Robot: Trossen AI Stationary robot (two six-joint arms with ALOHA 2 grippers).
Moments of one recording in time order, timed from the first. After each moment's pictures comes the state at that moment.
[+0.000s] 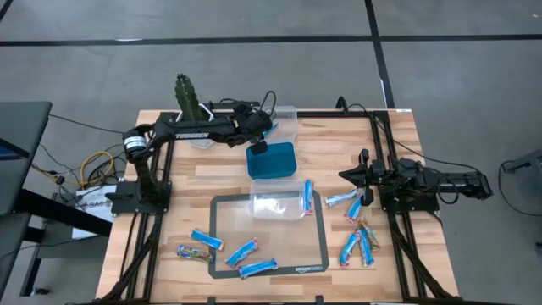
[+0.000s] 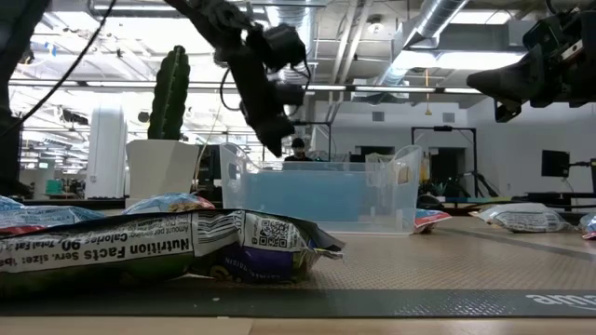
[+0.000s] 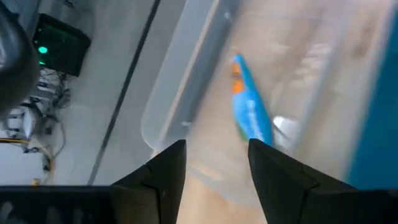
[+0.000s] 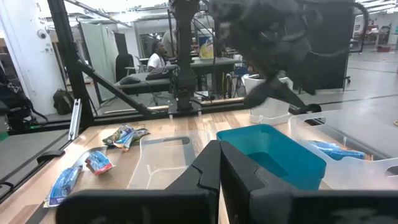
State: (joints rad) left arm 0.35 1.80 1.35 -0.48 -0.53 0.21; right arm -0.01 0.00 0.00 0.02 0.05 0.04
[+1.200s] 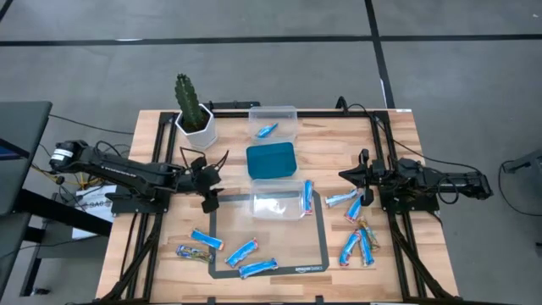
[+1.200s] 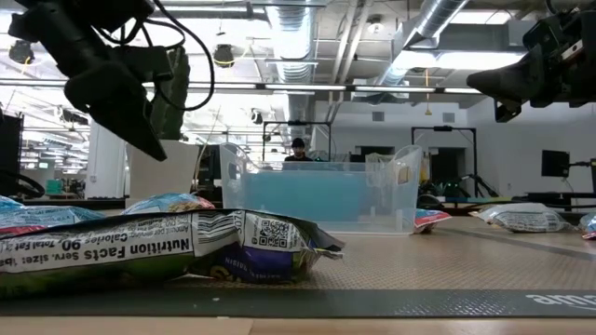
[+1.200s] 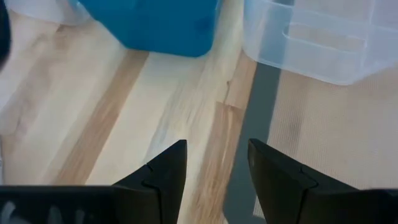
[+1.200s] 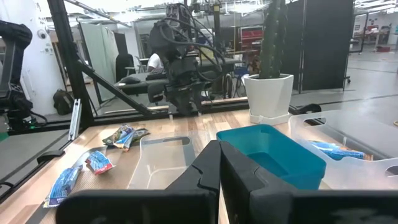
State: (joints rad) left arm -0.13 1.01 0.50 -0.39 -0.33 -0.33; right arm -0.01 0.00 0.00 0.02 0.05 0.04
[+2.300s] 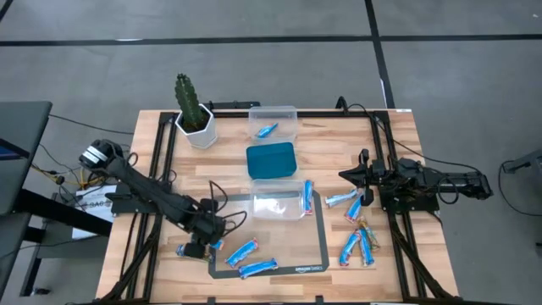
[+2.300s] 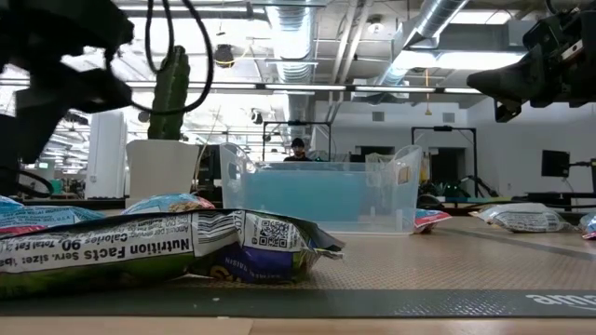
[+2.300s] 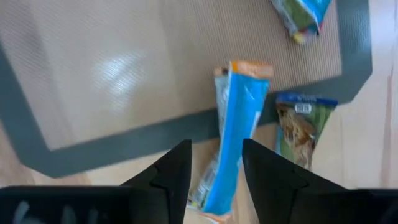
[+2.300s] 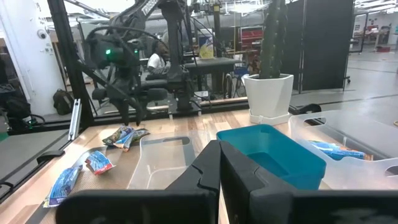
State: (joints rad) left arm -0.54 1.47 0.91 -0.82 0.03 -0.36; right arm -0.01 0.00 0.00 0.02 0.05 0.04
